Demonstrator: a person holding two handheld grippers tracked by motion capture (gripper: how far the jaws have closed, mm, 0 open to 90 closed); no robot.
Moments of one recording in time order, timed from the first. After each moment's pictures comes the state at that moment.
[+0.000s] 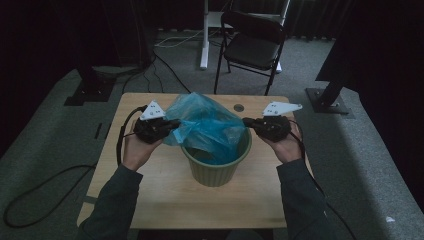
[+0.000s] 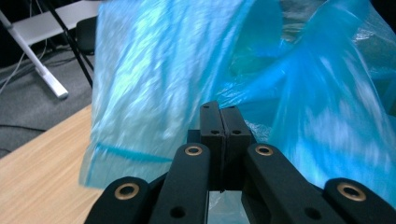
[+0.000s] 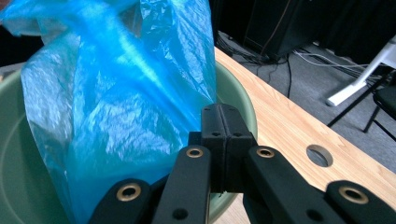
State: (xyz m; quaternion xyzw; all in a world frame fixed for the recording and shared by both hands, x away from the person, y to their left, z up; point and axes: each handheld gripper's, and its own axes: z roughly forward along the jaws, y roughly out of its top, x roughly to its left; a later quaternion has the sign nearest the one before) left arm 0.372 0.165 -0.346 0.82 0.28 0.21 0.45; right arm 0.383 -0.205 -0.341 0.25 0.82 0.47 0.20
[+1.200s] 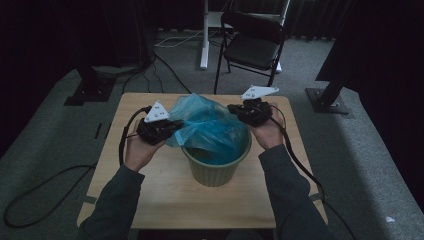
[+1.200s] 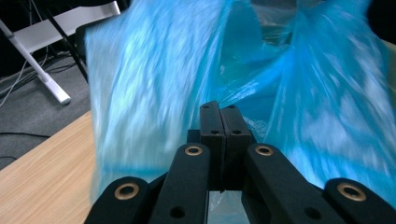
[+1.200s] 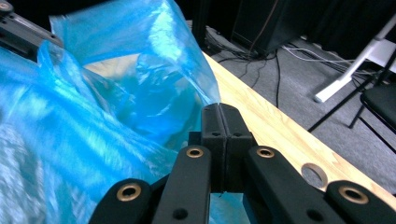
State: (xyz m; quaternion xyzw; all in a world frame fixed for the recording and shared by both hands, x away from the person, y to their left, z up) left arm 0.368 0.159 -0.344 0.83 0.27 0.22 0.44; right arm 0.412 -0.154 -0.318 0.28 0.82 0.44 0.22
